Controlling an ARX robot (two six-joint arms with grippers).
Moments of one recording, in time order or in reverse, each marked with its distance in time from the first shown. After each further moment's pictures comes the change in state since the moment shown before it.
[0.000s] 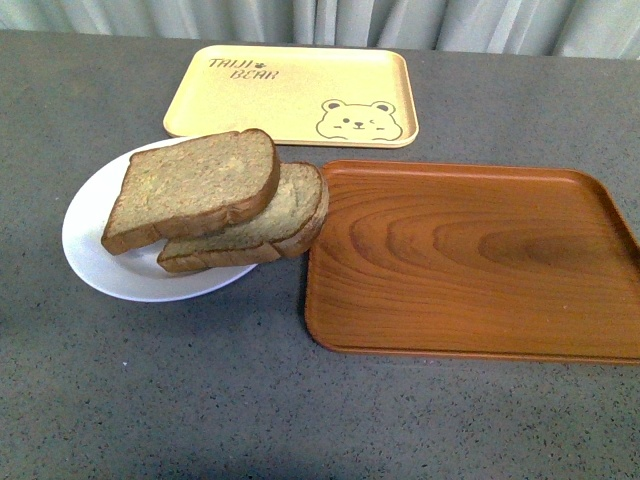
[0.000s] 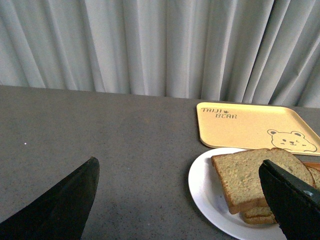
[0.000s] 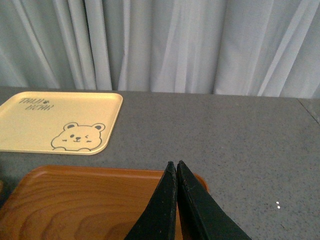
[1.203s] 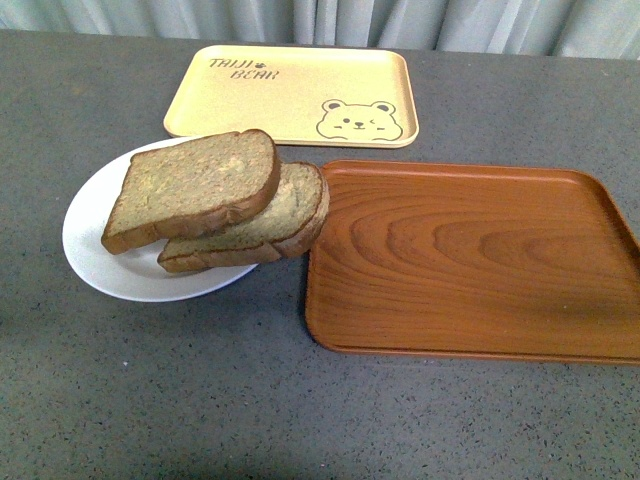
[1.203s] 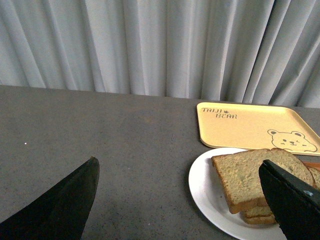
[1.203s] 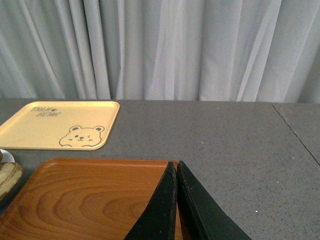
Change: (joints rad) left arm 0.000 0.000 0.000 0.000 0.000 0.000; right arm -0.132 -0.867 -0.074 -0.756 -0.128 0.000
